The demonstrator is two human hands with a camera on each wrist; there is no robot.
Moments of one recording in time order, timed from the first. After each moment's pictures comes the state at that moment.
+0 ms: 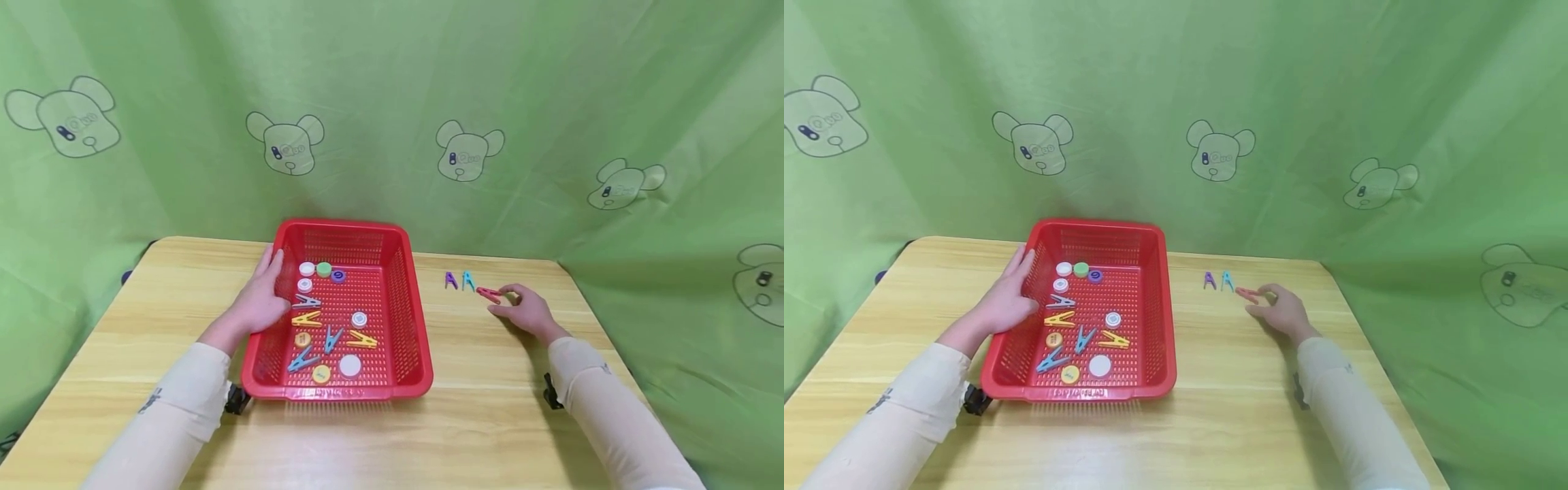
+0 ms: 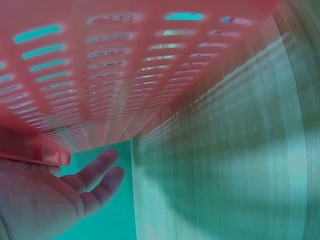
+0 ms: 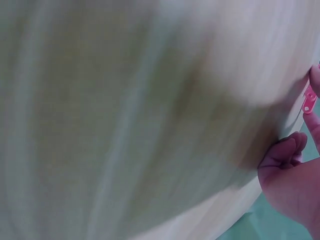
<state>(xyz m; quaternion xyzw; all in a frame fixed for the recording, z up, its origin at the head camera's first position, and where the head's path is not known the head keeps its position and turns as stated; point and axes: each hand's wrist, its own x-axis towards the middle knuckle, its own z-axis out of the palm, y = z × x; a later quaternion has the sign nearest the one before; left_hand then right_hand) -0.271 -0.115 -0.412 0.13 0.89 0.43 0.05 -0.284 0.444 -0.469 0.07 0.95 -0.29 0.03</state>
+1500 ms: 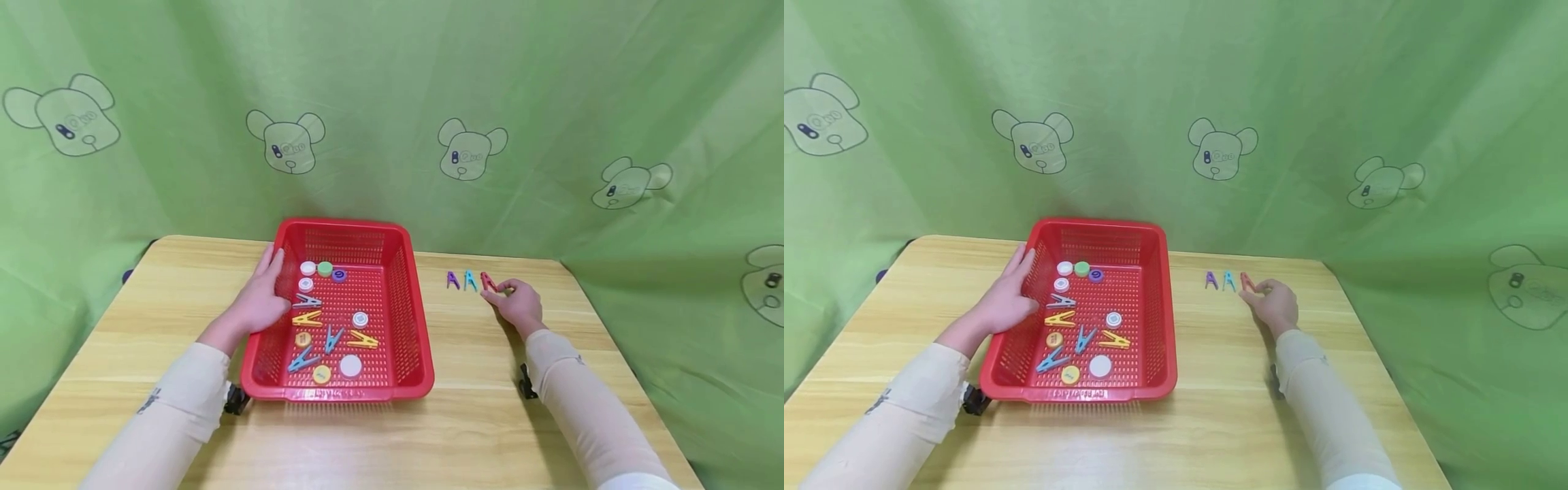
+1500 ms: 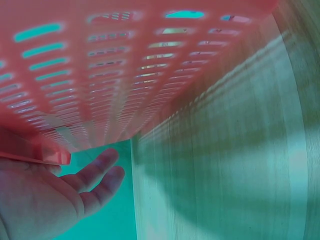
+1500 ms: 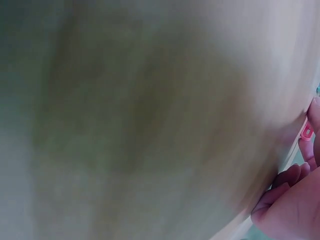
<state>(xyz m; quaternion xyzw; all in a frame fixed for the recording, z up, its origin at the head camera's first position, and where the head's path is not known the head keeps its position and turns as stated) -0.272 -0.116 -0.413 0.13 0.89 0.44 0.05 -0.300 0.412 -0.473 0.19 0.95 -0.25 -0.05</state>
